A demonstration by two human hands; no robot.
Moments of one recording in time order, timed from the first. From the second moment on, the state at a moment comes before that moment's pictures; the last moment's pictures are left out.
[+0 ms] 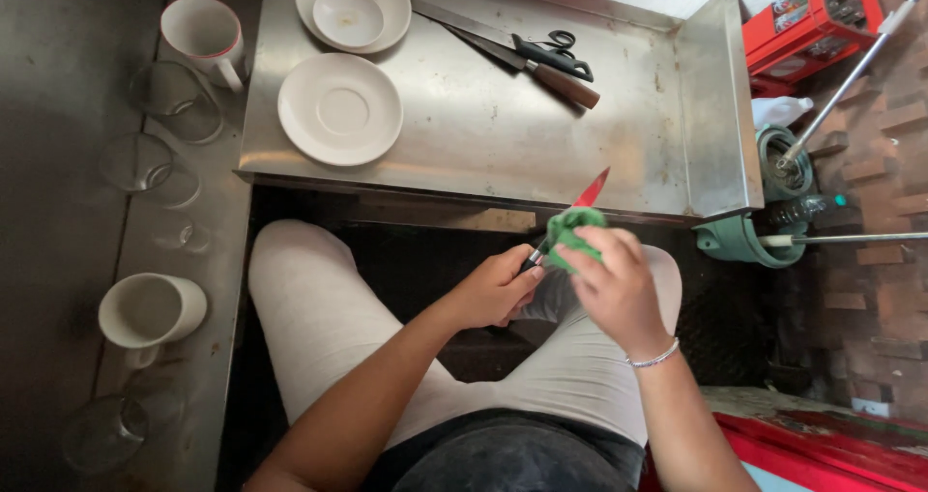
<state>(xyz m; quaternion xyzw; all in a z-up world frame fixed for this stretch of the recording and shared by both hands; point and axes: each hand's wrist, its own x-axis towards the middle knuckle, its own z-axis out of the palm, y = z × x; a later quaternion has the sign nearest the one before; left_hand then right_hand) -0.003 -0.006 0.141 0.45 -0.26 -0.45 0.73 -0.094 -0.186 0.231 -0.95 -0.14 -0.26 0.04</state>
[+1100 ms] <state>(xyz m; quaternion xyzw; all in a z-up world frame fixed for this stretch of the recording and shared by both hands) -0.005 -0.005 0.142 0.47 -0.28 -0.46 0.70 -0.089 -0.189 0.254 -0.95 0.00 -0.30 0.12</state>
